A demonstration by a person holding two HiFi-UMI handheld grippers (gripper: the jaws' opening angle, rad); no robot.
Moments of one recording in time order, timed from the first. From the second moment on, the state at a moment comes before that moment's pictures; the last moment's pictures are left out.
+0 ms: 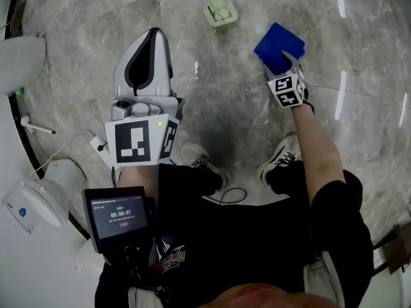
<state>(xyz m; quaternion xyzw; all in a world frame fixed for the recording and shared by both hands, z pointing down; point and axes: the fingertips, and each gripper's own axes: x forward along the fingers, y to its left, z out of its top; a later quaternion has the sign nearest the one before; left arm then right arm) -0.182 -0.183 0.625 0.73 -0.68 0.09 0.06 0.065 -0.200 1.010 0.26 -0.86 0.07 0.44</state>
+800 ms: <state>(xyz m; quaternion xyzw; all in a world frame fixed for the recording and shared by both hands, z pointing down) -0.183 -0.204 0.622 0.73 -0.67 0.08 0.06 0.074 -0.216 1.032 0.29 -0.82 0.07 0.49</state>
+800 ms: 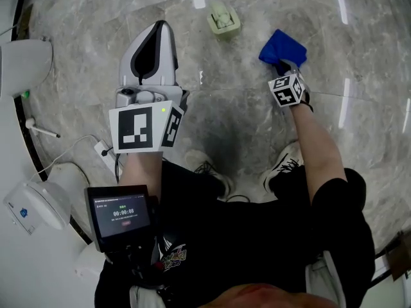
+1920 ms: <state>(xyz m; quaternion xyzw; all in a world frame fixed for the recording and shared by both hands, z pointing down) -0.200 -0.199 0.630 0.73 -0.67 0.03 0.10 -0.057 -0.252 0.861 0.40 -0.88 0.13 0.22</state>
